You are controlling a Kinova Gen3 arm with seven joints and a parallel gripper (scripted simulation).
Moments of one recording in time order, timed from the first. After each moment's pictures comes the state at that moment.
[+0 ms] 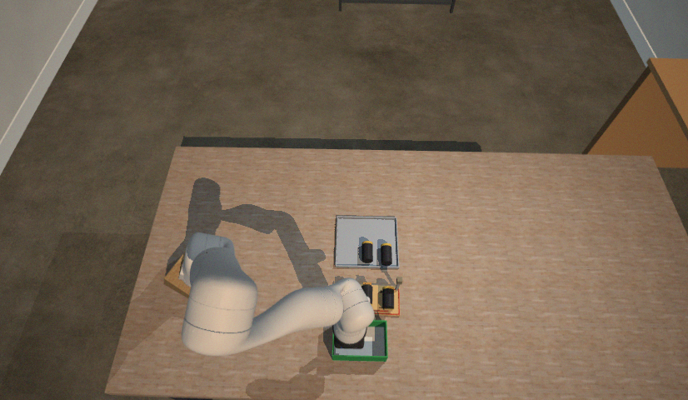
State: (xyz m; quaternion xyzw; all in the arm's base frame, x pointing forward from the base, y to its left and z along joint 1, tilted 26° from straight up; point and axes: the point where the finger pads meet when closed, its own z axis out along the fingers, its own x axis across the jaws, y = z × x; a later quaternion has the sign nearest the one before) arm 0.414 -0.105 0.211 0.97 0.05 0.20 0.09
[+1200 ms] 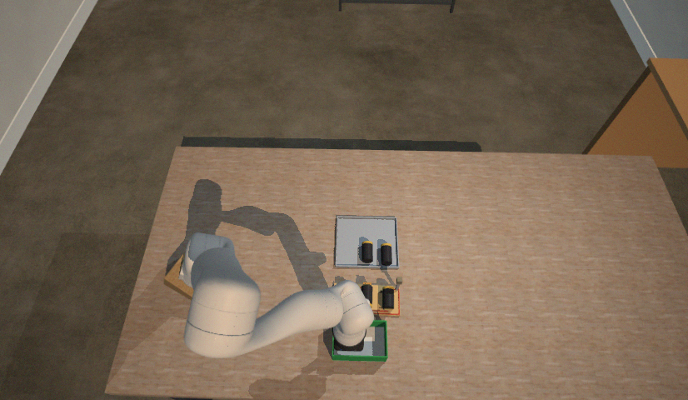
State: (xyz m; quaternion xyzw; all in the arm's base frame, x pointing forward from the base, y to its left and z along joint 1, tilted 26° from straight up) arm 0.417 -0.111 0.206 0.97 0.04 0.20 0.09
